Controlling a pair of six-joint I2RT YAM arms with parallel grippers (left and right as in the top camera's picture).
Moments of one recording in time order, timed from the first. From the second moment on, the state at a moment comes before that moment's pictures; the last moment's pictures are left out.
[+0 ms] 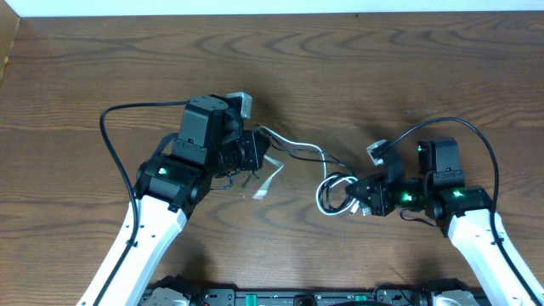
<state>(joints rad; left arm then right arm) -0.37 1.20 1.04 -0.66 0.34 -0.48 0.13 1.16 0.62 -0.54 -0.85 -0.03</state>
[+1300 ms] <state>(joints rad) -0.41 1.20 1.04 -0.83 0.31 -0.44 0.13 1.16 0.62 -0.44 -1.05 -0.03</state>
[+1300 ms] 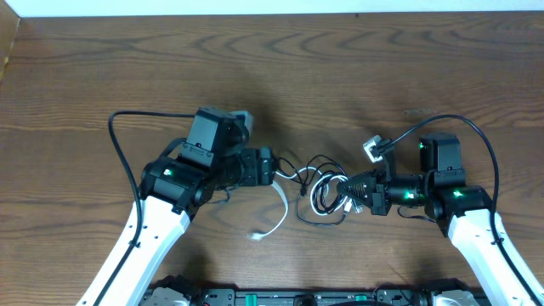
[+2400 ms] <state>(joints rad) -0.62 1.38 1.04 -0.62 0.72 -0.39 0.13 1.16 0.62 -0.45 -1.01 0.00</state>
